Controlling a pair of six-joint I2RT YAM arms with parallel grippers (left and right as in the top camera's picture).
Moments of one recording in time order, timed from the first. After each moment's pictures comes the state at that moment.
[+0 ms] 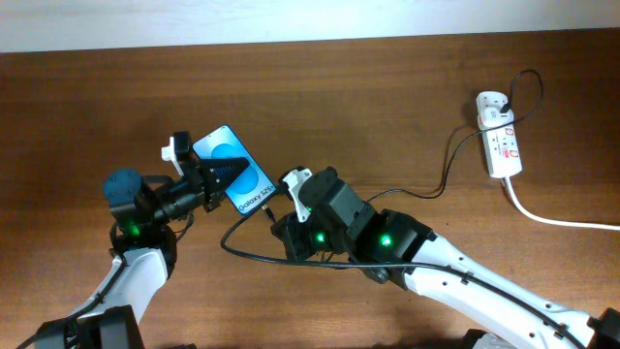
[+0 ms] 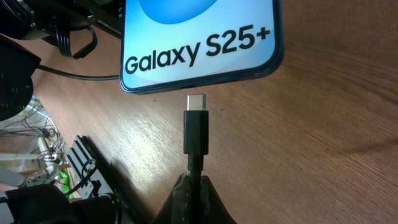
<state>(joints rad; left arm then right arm) 0.15 1.44 0.52 0.80 1.20 -1.35 0.86 1.39 1.07 -0.44 -0.25 0.51</state>
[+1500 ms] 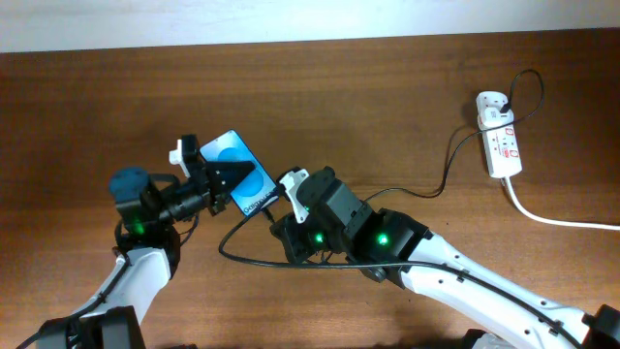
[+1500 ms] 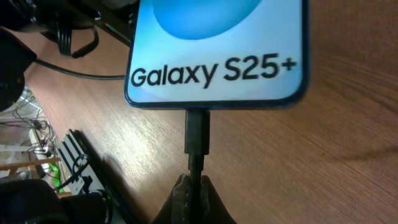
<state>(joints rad) 0.12 1.44 0.52 0.73 1.19 -1.35 0.86 1.41 1.07 -0.44 -0.25 0.46</state>
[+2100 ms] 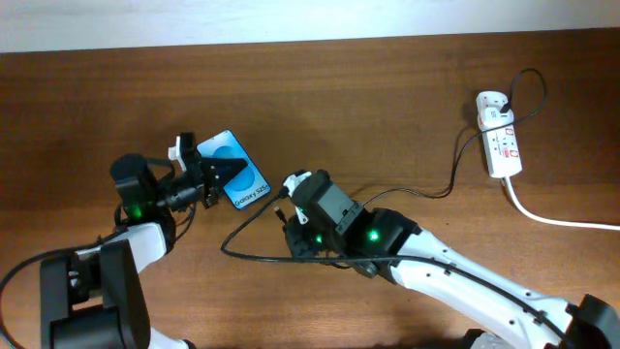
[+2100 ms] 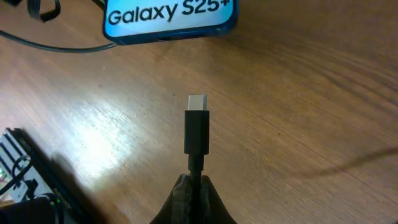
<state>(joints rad) 0.18 1.72 0.62 0.73 1.27 -1.21 0.86 1.46 1.07 -0.51 -0.15 0.43</state>
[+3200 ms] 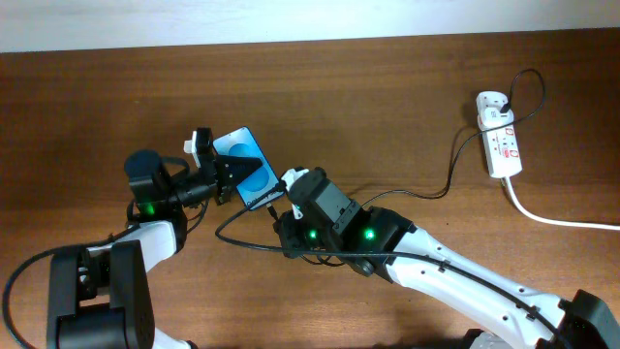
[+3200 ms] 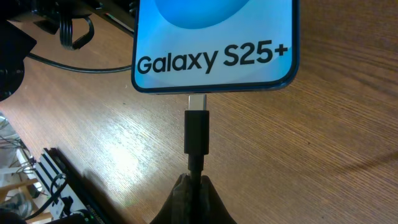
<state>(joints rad) 0.10 1.72 0.63 0.83 1.28 -1.27 0.86 1.48 1.07 -0.43 -0.18 0.55</state>
